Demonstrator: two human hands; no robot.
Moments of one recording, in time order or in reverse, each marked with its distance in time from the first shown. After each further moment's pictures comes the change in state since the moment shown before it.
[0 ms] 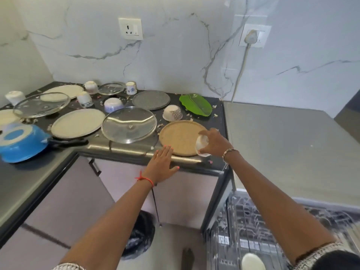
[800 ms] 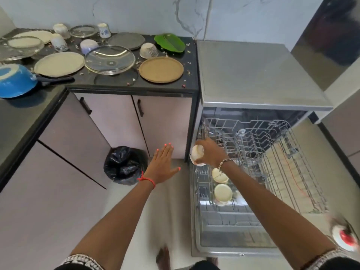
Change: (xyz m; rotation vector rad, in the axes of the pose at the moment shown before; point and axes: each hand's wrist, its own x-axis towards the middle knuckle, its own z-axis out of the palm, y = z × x) left_hand -0.276 0.121 0.097 -0.048 -0.211 0.077; right_hand -0.336 0.005 0.099 0.058 -0.198 0.208
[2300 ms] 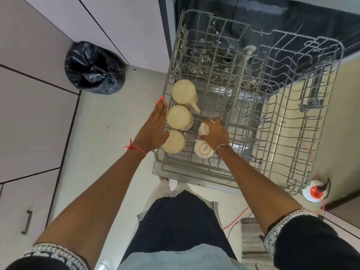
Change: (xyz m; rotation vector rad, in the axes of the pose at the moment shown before) left_hand 0.096 0.145 0.198 -0.260 -0.079 -0.152; right_hand 0.040 0.326 0.135 -0.071 -0.313 0.147
